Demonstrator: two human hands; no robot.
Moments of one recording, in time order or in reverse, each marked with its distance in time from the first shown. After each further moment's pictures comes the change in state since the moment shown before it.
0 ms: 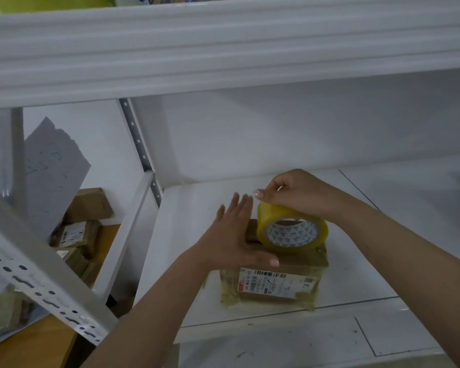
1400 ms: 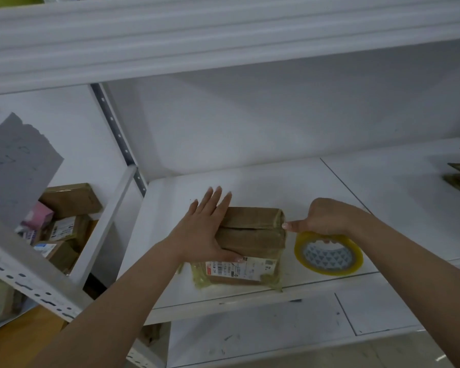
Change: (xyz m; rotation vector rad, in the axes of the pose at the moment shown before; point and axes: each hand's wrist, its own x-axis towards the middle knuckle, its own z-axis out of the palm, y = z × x) left_hand -0.002 0.013 0.017 0.416 -0.070 -0.039; right_hand -0.052 0.114 -0.027 -0.370 -0.182 0.444
